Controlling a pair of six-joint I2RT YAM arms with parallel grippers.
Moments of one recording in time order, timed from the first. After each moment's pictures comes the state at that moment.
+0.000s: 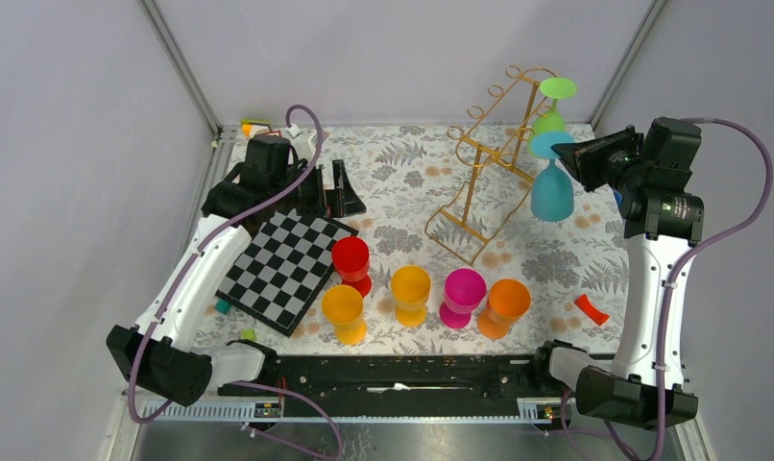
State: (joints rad) left arm -0.35 1.24 1.33 -0.76 0.45 -0.37; right arm -0.23 1.14 1.52 -0.82 -0.41 1.08
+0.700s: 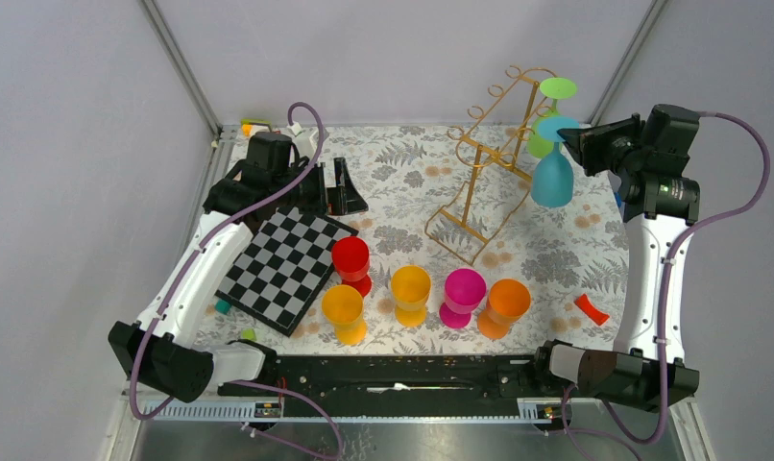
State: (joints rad) left arm -0.35 1.26 1.35 -0.76 0.48 -0.37; right arm -0.25 1.22 1.52 -0.72 -0.38 1.19
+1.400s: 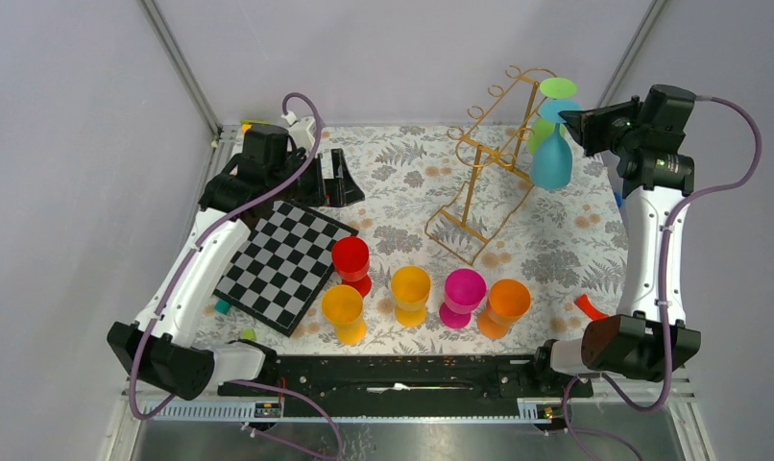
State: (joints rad) left arm -0.35 1.27 1.41 -0.76 0.41 -0.35; right arm -0.25 1.37 1.61 -0.64 -0.38 1.23
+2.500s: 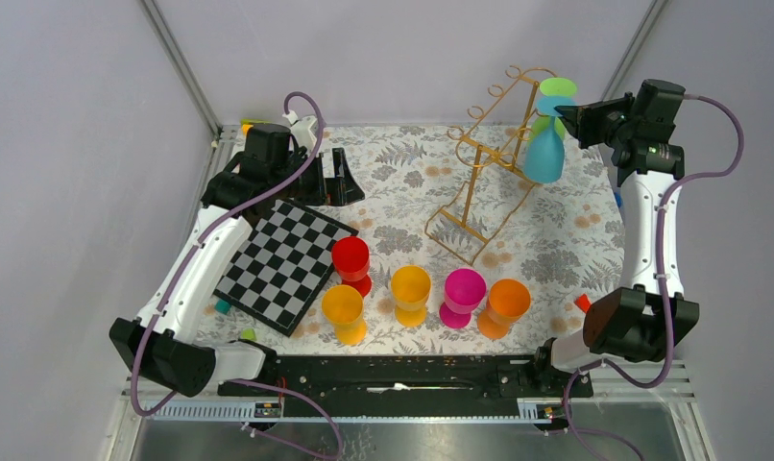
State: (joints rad) left arm -0.35 1.29 1.43 -0.77 0.39 -0.34; right arm -0.25 1.48 1.62 -0.56 -0.40 1.29
